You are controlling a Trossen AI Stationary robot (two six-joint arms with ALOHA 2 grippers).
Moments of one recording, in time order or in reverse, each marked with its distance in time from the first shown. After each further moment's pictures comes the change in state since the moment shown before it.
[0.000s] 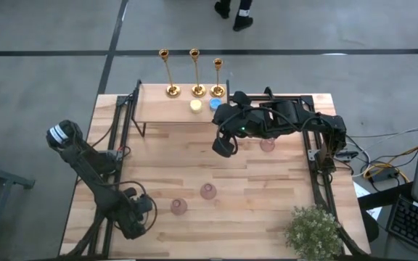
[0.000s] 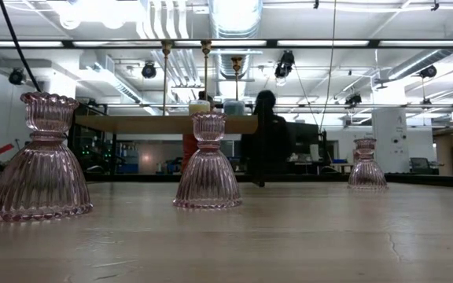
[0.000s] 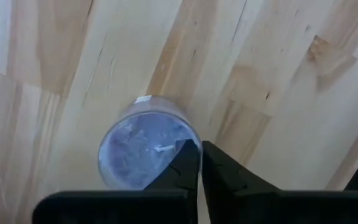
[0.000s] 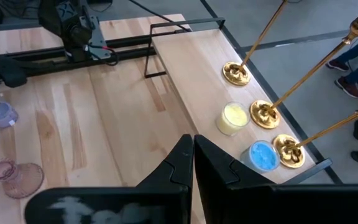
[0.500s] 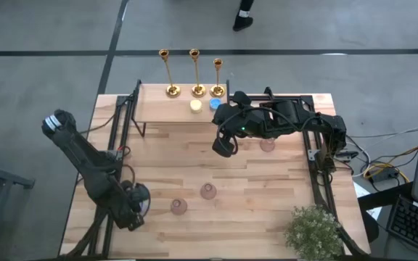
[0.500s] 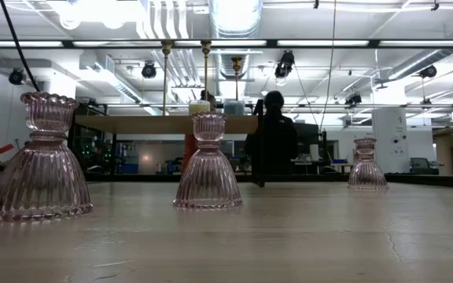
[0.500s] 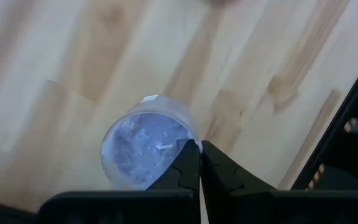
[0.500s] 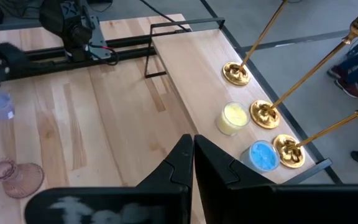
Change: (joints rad) left arm 0.039 -0.206 0.023 -0.122 -0.059 -0.070; right arm 0.000 0.000 0.000 -0.001 0.000 0.000
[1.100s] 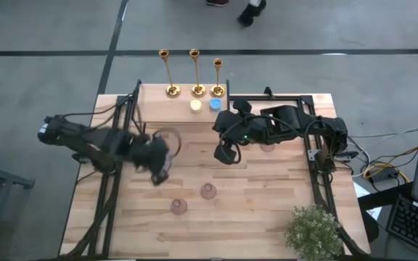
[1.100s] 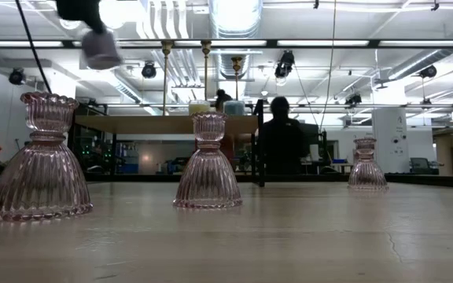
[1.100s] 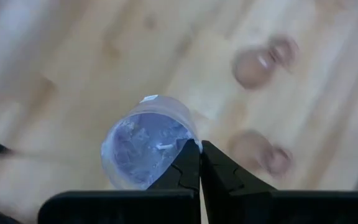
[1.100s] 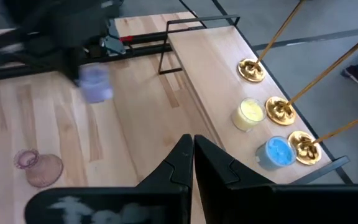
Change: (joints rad) left arm 0.619 0.043 0.521 -0.408 -0.139 0.617; right arm 0.050 -0.003 0.000 -0.018 -0.003 0.037
